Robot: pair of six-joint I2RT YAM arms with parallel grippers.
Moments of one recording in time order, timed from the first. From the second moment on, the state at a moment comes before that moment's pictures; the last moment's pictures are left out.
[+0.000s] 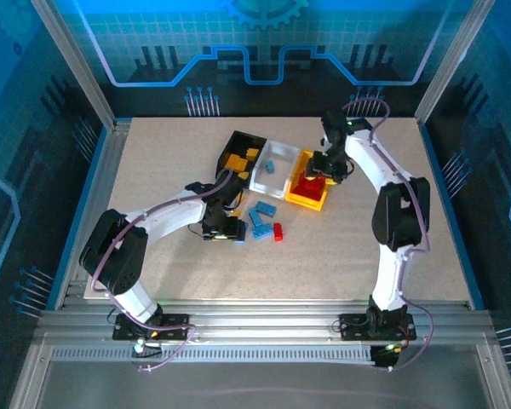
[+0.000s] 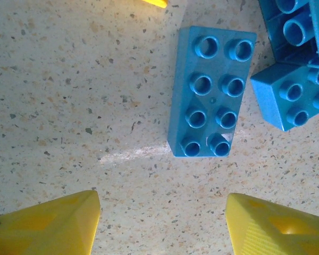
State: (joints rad) left arm -0.55 1.66 1.09 -0.84 0.12 -0.54; right arm 0.23 1.96 1.74 -1.15 -0.17 0.42
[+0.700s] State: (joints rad) left arm -0.58 1.86 1.22 -0.83 0.10 -0.51; right arm 0.37 1.65 1.27 -1.05 -0.22 0.50
